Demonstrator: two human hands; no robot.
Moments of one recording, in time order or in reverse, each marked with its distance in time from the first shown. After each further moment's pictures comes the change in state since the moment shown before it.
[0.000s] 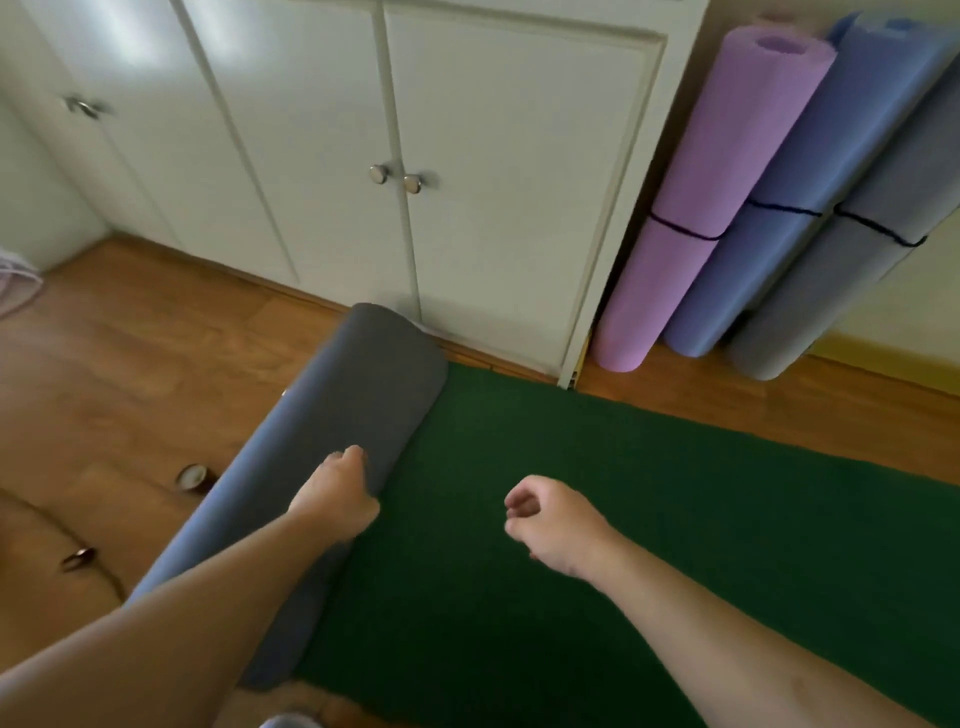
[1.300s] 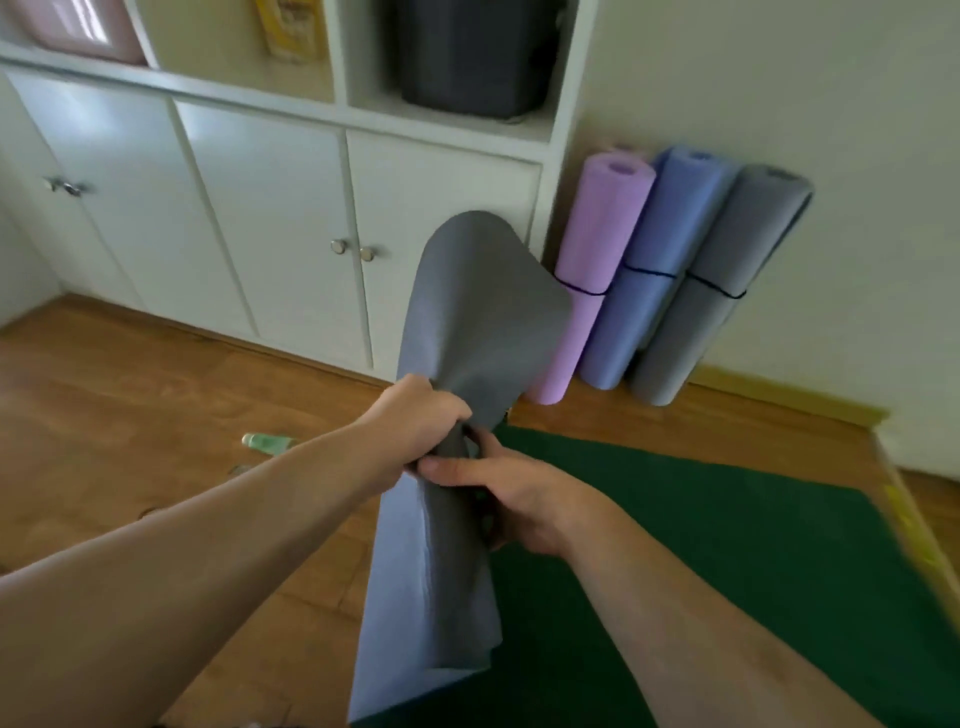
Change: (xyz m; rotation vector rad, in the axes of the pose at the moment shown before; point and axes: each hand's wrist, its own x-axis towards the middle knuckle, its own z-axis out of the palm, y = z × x) left_hand -0.179 0.169 -0.117 -0.719 -0.087 0.156; right_hand -0.140 -0.078 -0.043 0.582 -0.163 -0.033
